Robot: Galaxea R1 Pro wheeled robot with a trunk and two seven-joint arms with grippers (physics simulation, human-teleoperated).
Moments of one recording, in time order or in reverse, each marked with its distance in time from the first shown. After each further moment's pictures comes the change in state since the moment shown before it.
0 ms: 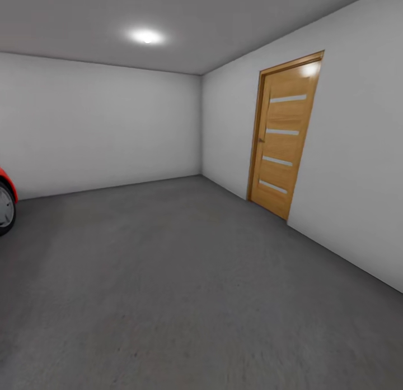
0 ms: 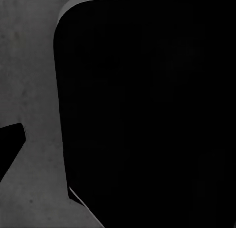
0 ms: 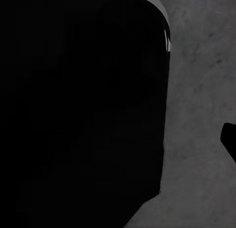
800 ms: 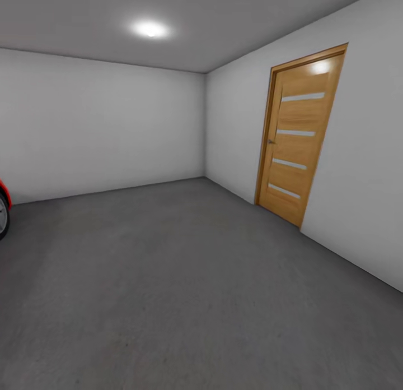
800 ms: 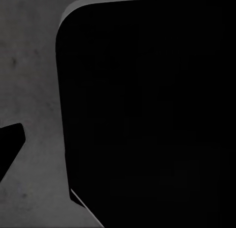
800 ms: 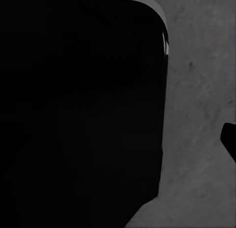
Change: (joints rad) left arm 0.000 0.001 0.000 0.000 -0.001 -0.007 0.002; right arm 0.000 -0.002 -0.001 -0.005 0.002 0.000 0.000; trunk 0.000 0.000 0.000
